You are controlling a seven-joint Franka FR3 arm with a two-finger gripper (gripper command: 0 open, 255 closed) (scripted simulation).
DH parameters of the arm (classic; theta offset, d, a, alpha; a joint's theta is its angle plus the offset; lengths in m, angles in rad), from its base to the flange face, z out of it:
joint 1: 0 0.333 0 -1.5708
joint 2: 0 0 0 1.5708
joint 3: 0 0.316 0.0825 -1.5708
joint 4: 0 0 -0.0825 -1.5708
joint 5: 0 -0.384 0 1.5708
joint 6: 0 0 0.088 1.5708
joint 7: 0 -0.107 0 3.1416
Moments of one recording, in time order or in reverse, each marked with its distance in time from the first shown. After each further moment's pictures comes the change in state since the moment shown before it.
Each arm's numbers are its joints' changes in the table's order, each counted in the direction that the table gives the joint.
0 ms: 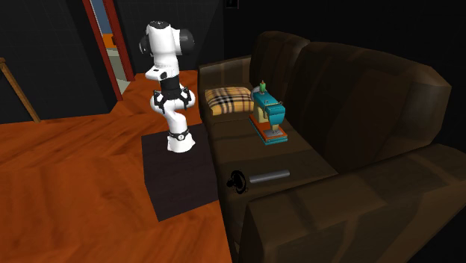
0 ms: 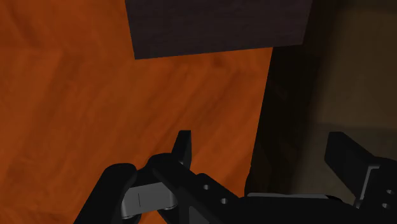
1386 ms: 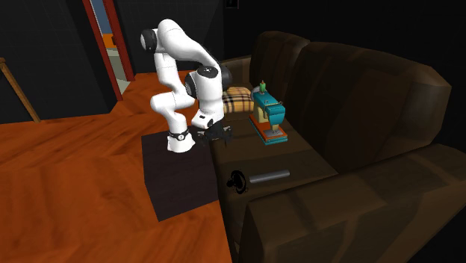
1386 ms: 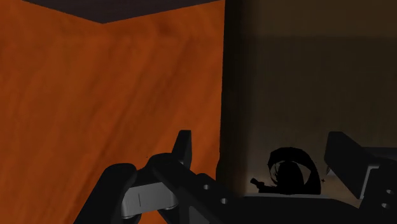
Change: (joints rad) arm 0.075 0.655 0.159 -0.210 -0.134 -0.407 -0.257
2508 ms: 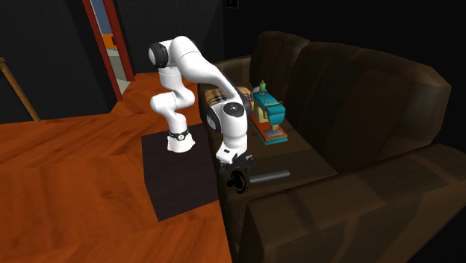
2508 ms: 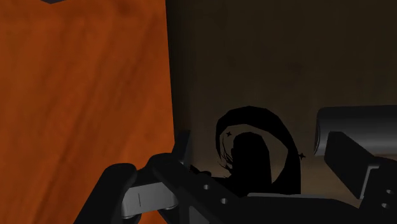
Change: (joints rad) arm 0.041 0.410 0.037 -0.231 0.006 -0.166 -0.112
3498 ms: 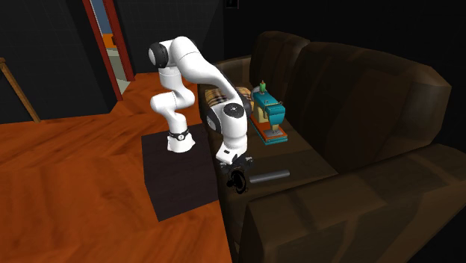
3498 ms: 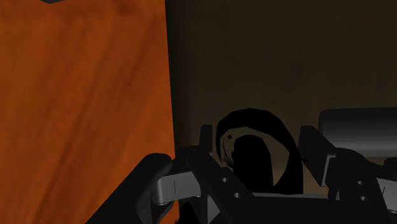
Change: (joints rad) arm 0.001 0.002 0.000 0.007 0.000 -0.009 0.000
